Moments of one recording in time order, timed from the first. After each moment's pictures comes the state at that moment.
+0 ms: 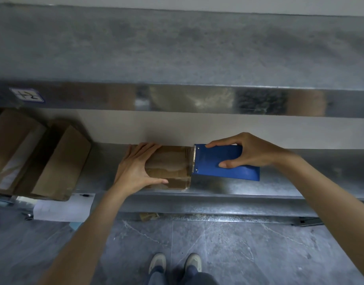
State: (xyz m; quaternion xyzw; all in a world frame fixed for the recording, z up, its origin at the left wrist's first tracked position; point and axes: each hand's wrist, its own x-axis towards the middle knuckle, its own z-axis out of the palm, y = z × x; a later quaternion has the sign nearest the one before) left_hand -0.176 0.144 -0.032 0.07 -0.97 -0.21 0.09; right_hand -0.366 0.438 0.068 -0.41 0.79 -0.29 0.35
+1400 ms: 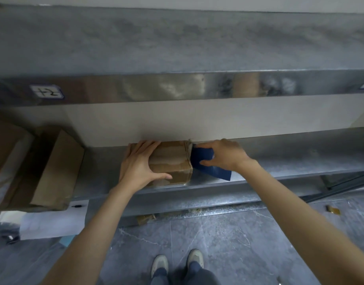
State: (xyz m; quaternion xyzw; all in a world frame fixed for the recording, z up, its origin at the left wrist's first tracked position) left_hand -0.179 0.145 -0.027 0.07 -0.97 -0.22 0.06; right_hand -0.313 0.395 0.024 -0.35 0.93 -0.04 0.15
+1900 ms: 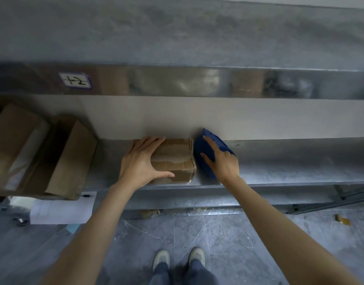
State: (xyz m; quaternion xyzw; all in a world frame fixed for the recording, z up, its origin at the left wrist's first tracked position) left_hand -0.161 0.123 -0.024 0.08 -0.97 -0.20 0.10; right_hand -0.297 0.359 -0.069 -0.22 0.97 -0.11 0.03
